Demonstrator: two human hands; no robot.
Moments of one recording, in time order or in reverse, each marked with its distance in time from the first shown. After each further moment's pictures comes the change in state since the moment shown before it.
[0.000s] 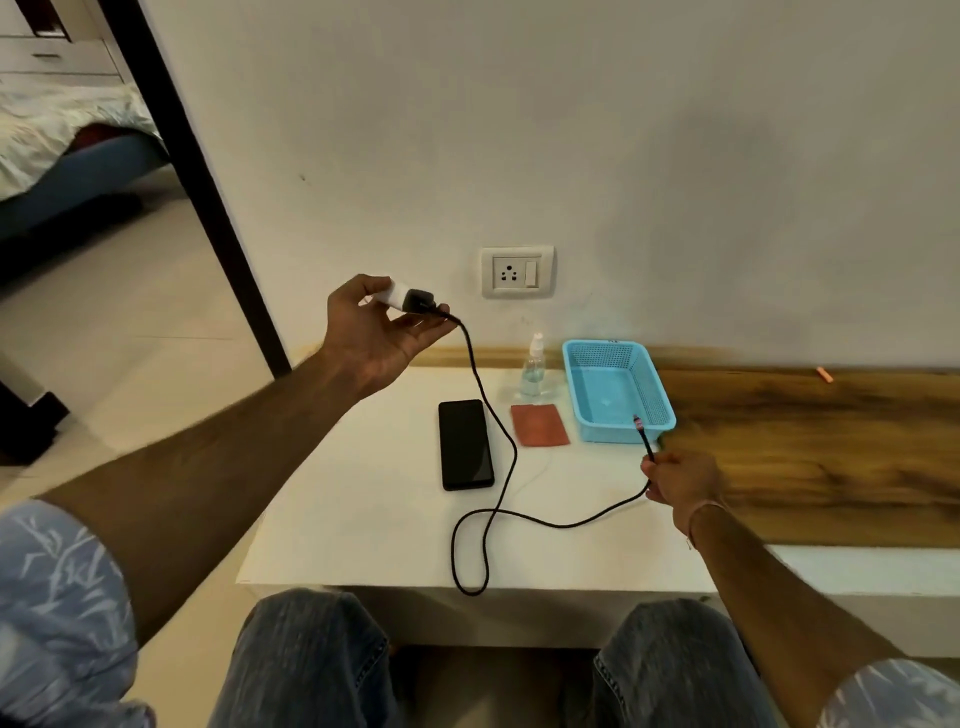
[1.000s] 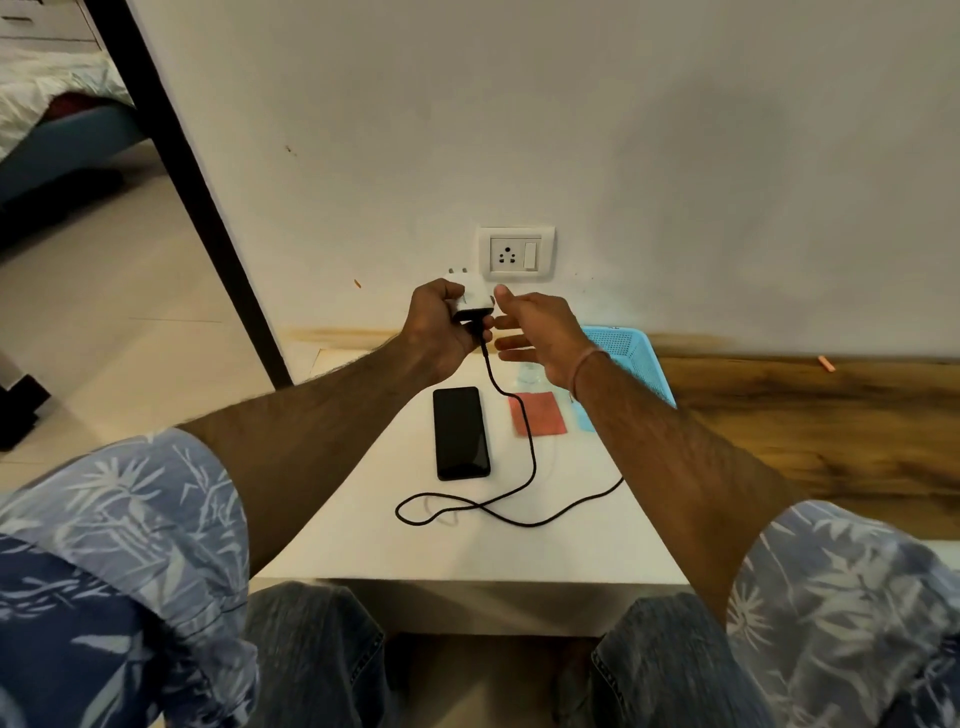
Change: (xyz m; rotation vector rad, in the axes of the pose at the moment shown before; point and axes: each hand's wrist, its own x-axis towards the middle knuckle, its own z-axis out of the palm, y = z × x) left_hand 0.051 -0.063 0.022 0.285 0.102 -0.063; right_hand -0.056 -0.179 0.128 0.063 -0.505 -0.259
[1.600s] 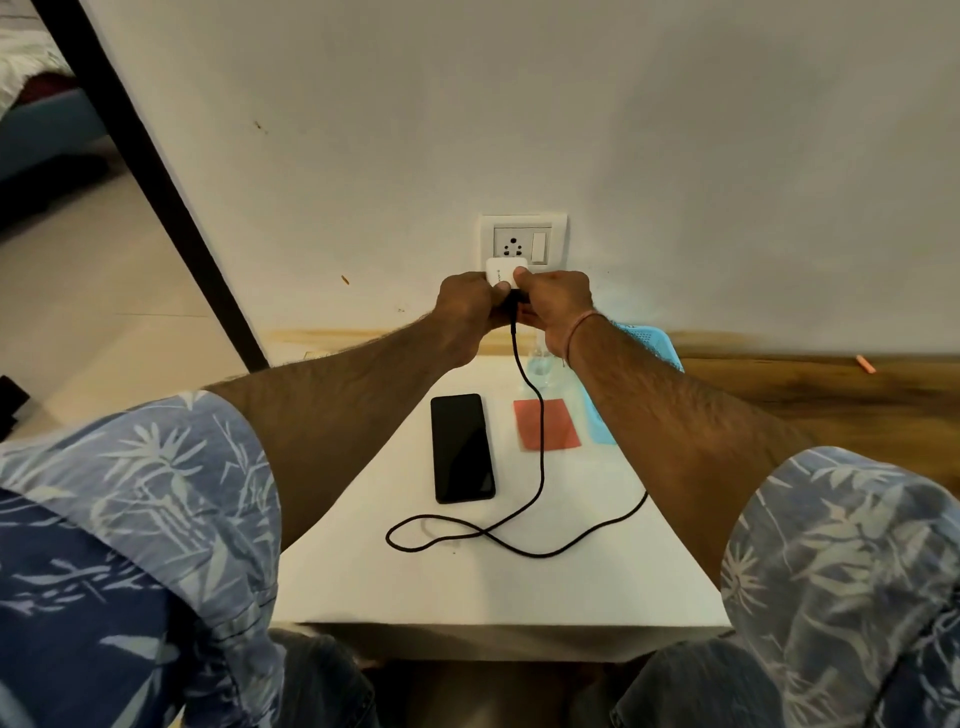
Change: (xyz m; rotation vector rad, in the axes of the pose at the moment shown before) left_hand 0.088 -0.014 0.014 0.301 0.063 0.094; right_hand 0.091 0.009 0.004 0.120 0.246 0.037
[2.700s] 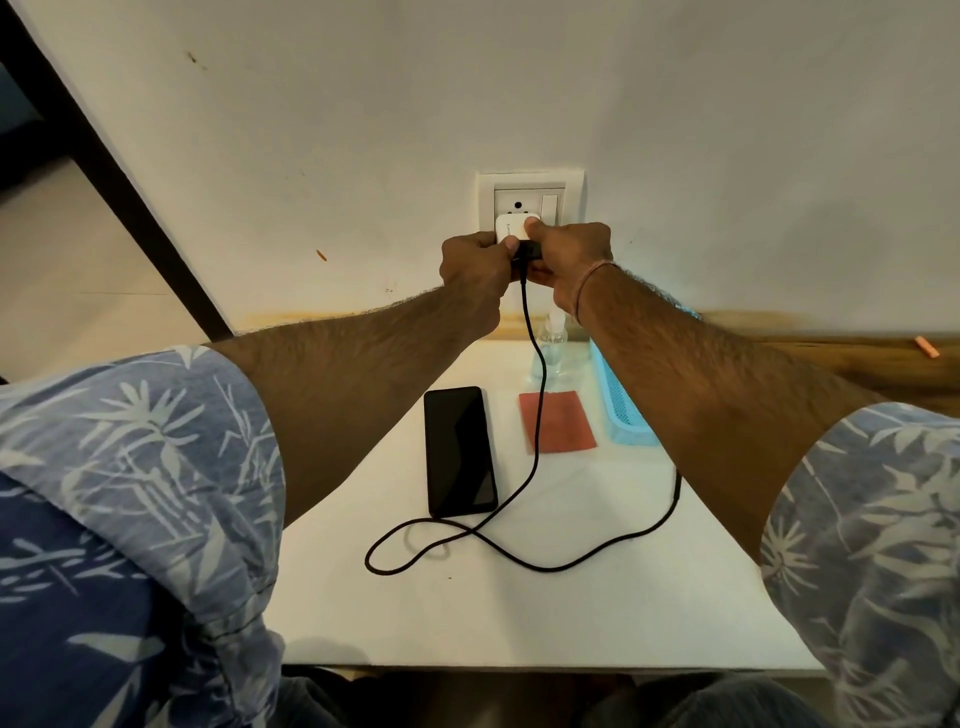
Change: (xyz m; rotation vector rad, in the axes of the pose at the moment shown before) left_hand 0.070 -0.019 0.022 0.119 0.250 0.103; right_hand 0.065 0.000 0.013 0.070 0.059 0.052
